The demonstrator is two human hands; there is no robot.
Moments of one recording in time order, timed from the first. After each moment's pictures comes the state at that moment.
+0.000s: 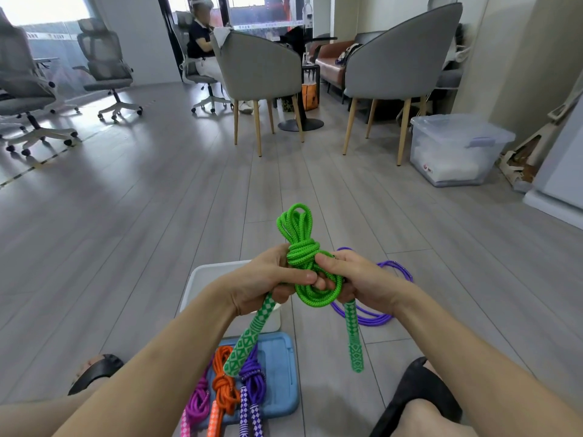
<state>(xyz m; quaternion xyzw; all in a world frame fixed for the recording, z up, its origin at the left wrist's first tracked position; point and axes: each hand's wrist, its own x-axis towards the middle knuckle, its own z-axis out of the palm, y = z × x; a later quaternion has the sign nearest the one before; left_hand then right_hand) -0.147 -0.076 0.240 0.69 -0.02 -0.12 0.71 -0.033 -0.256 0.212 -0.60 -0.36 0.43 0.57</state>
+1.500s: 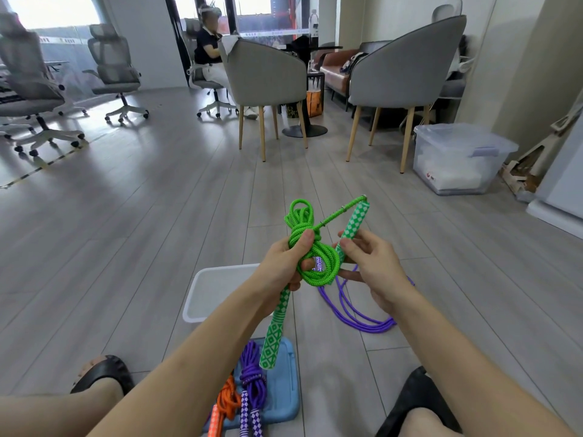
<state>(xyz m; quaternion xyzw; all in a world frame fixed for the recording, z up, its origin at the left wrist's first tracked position) -0.131 -0.101 0.241 0.67 0.14 0.07 0.72 -0.025 -0.251 0.213 -0.63 -0.18 0.18 0.73</state>
